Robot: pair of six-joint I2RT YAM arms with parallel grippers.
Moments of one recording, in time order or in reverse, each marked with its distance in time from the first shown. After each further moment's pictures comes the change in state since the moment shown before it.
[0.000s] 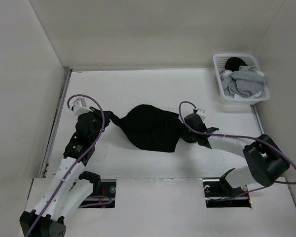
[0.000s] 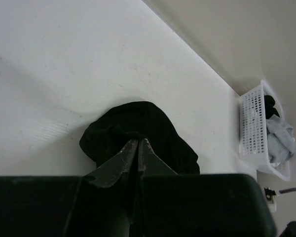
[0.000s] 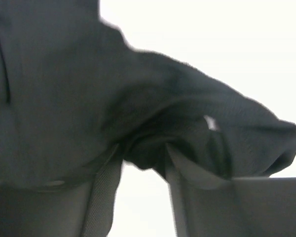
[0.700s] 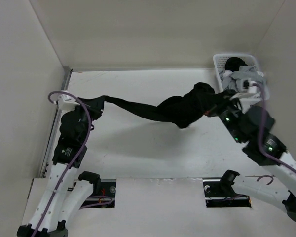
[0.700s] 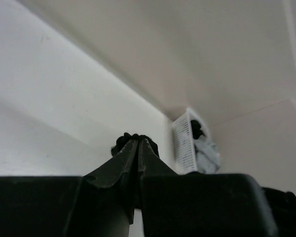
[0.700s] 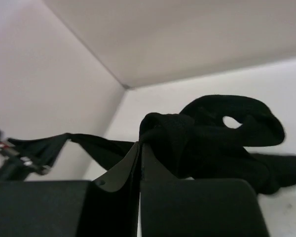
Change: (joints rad) left arm 0.037 -0.032 0.166 0.031 0.073 -0.078; right arm 0.165 -0.561 0.529 -0.171 0.118 -0.235
